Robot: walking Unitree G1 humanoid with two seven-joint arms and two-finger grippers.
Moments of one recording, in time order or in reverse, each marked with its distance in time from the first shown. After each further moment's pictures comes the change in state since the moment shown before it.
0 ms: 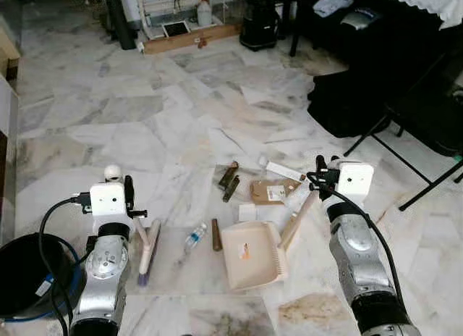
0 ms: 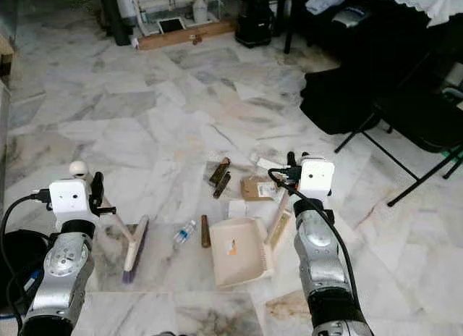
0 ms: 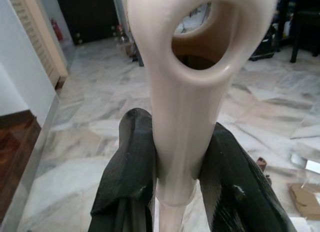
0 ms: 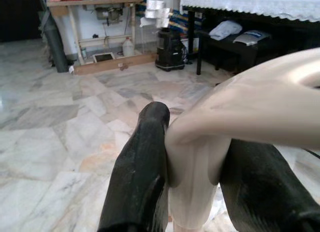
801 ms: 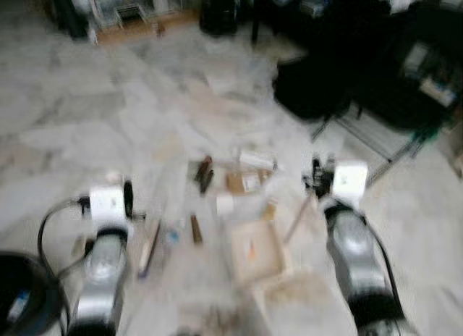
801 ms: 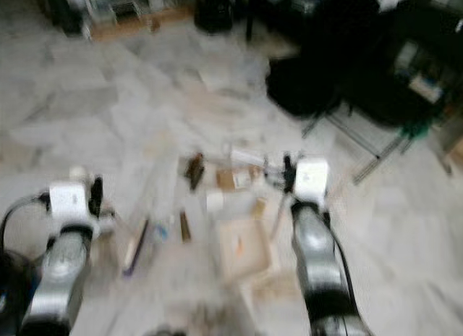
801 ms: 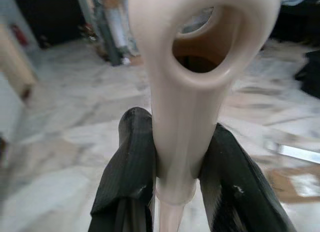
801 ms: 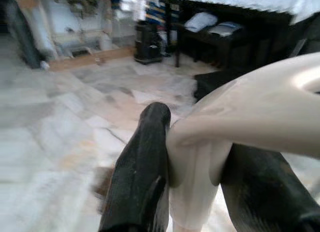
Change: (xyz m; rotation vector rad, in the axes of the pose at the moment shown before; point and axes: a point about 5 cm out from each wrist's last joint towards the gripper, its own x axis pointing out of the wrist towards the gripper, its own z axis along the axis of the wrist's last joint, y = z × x) left arm 0.001 0.006 -0.001 0.025 0.004 0.000; right arm 0.003 0.009 0.003 0.004 -0.015 0.027
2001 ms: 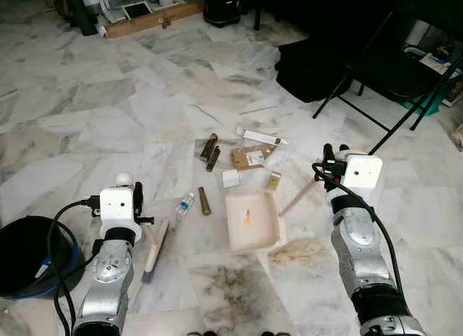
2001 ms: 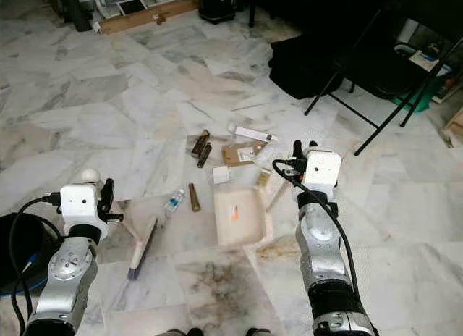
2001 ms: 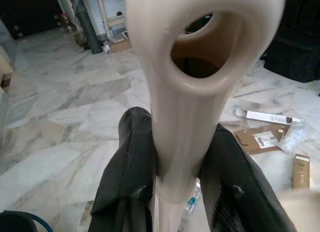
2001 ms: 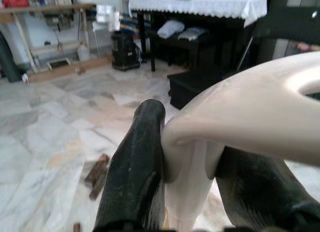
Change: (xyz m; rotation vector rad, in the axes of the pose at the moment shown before) left arm -0.006 -0.015 -0.007 -0.023 0.037 -0.079; right arm 0.000 -0.015 0.001 -0.003 -0.040 -0.075
